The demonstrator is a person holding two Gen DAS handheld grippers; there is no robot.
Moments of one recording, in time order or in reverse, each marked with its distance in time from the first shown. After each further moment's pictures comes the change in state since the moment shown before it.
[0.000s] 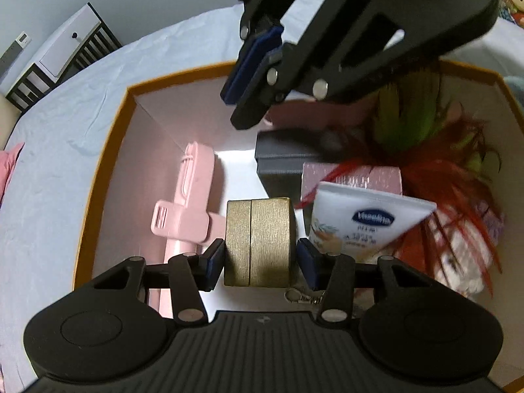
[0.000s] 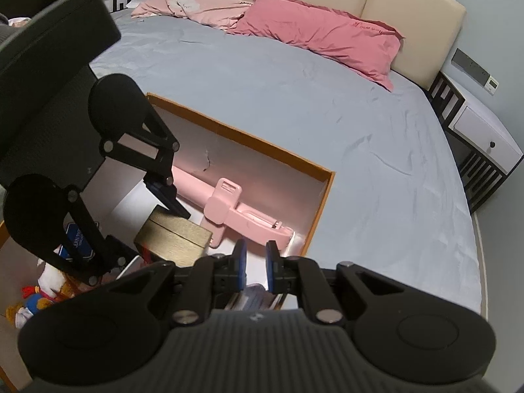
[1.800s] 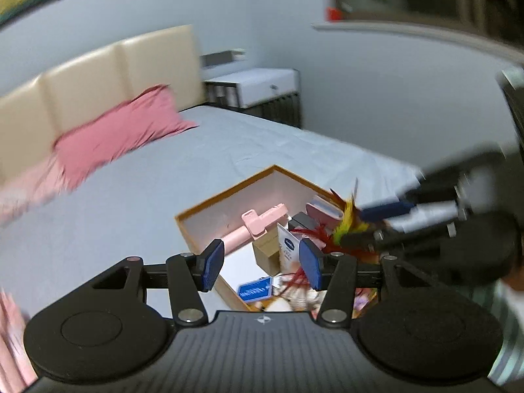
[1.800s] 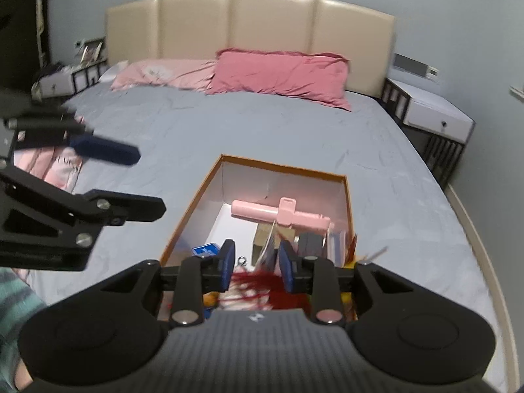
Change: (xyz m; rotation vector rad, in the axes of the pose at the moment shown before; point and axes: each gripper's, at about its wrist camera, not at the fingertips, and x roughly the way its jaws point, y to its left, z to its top) left arm -0.222 -0.140 -0.037 -0.790 -0.396 0.420; right arm -0.159 0.131 -0.038 0.285 -0.188 -0.118
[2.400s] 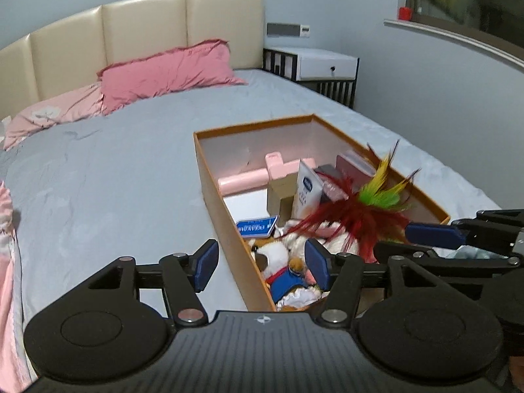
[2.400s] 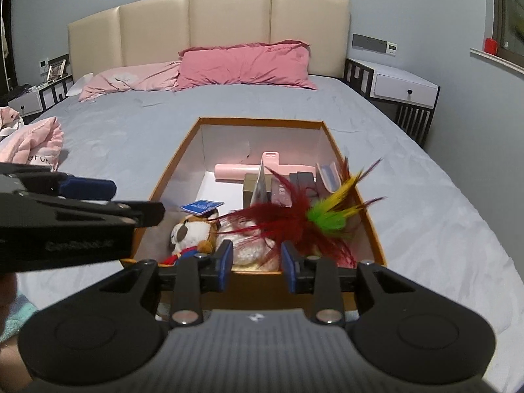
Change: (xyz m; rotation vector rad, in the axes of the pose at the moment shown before) left arm 0.026 -0.014 -0.070 -0.214 0.084 0.138; right arm 0.019 0.010 -0.074 0.119 -0.012 -0.070
